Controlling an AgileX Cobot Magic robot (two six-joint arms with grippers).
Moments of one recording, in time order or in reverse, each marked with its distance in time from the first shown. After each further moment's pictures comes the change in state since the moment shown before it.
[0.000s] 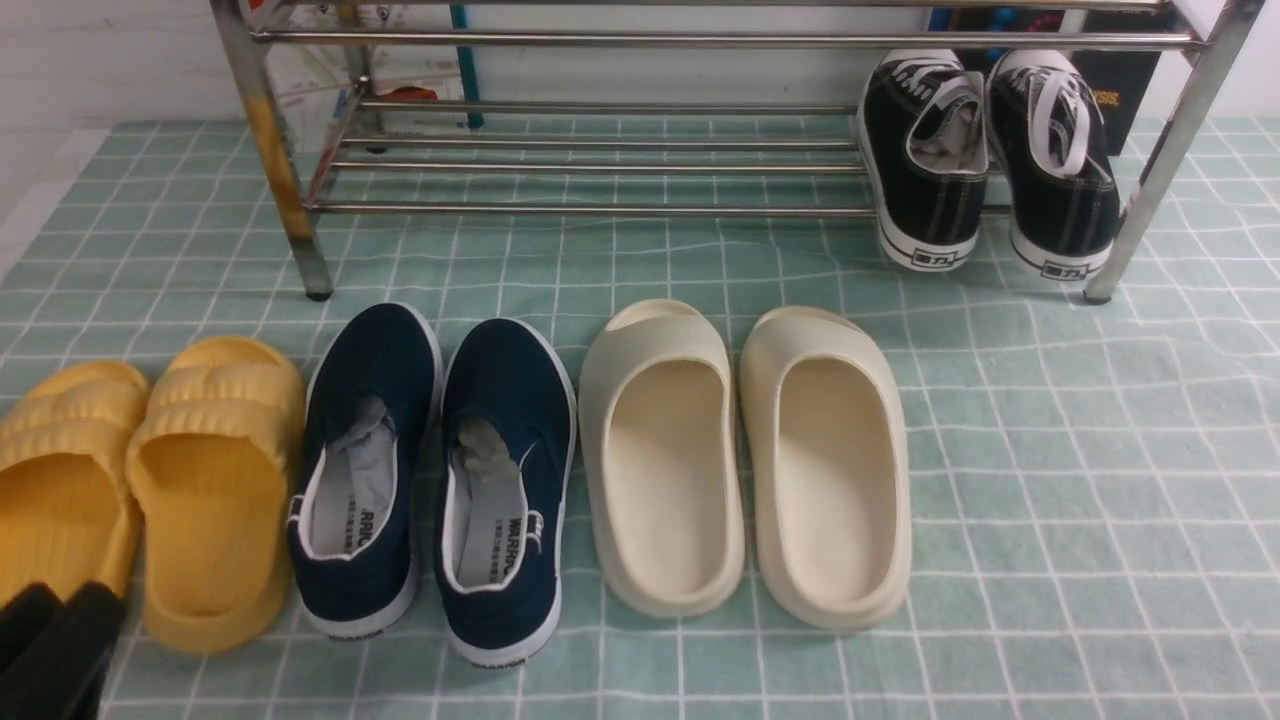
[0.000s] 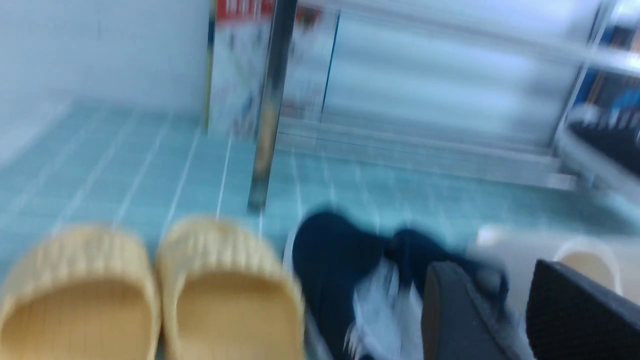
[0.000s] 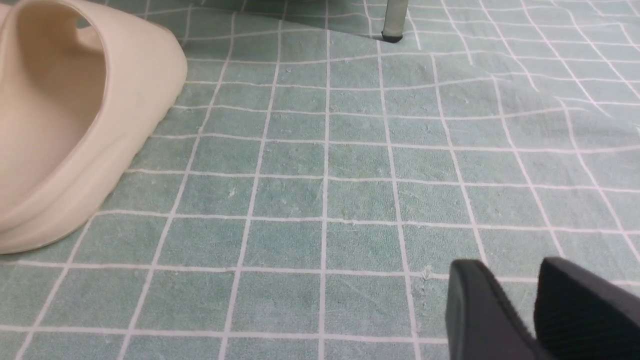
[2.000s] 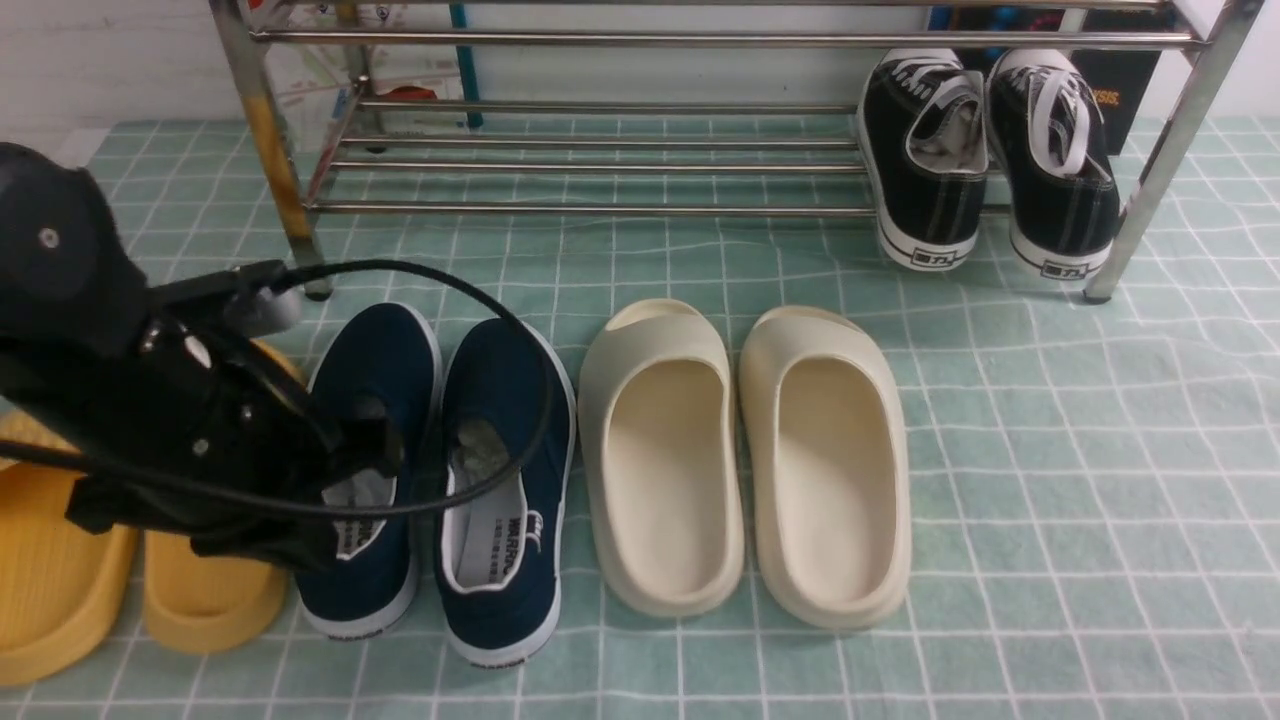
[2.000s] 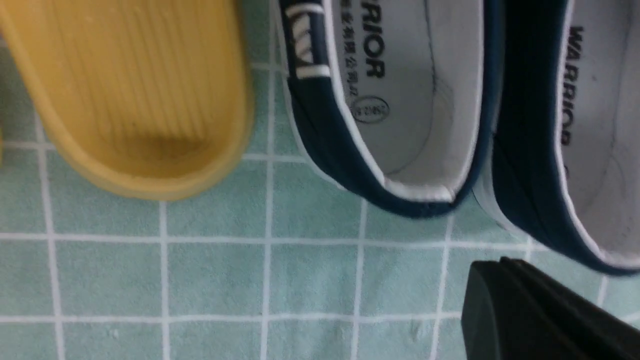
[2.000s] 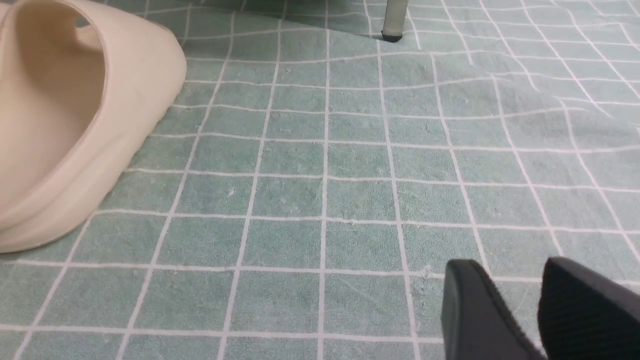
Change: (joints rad) right arm 0.000 0.000 0.000 0.000 0.000 -0.001; left arm -0.068 1.413 -1.000 -0.095 0.992 -0.122
